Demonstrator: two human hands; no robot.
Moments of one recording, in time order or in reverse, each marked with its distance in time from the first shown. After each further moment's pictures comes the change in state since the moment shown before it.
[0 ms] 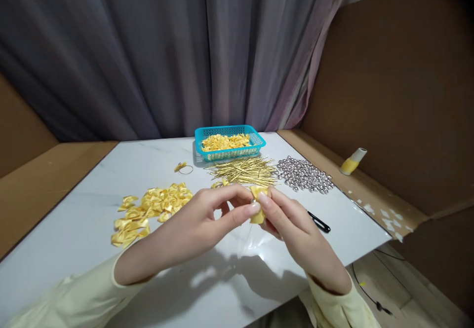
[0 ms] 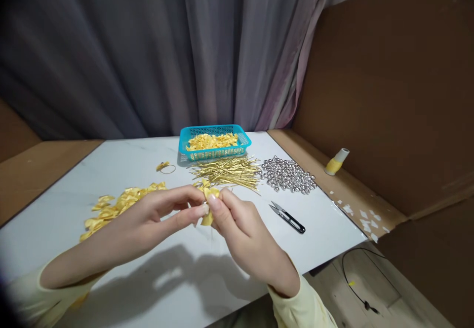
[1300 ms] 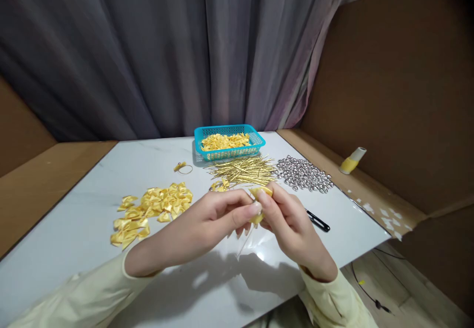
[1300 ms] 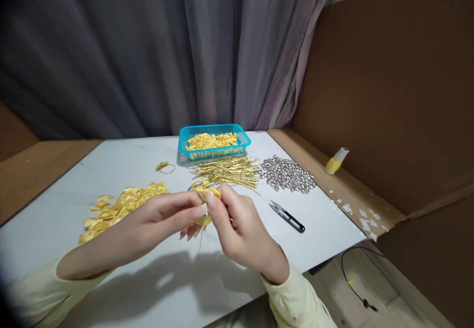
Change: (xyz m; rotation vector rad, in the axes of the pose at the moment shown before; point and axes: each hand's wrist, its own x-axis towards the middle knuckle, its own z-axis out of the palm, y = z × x) left_hand 0.002 -0.005 0.004 -0.161 -0.077 0.053; right_hand 0.007 0.014 0.001 -0.066 0.042 -0.174
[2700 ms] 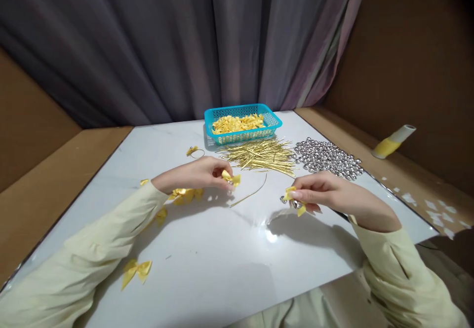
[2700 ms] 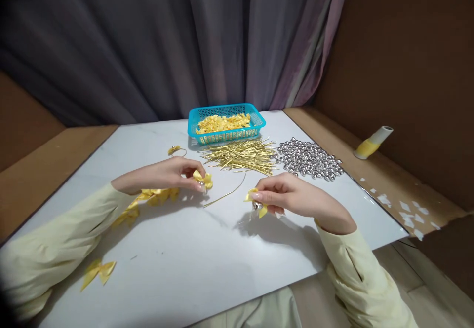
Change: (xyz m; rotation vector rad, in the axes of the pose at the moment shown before) left_hand 0.038 -0.089 -0.078 0.554 -0.216 -0.296; right_hand 0.021 0.036 -0.088 -0.143 -0.517 0.552
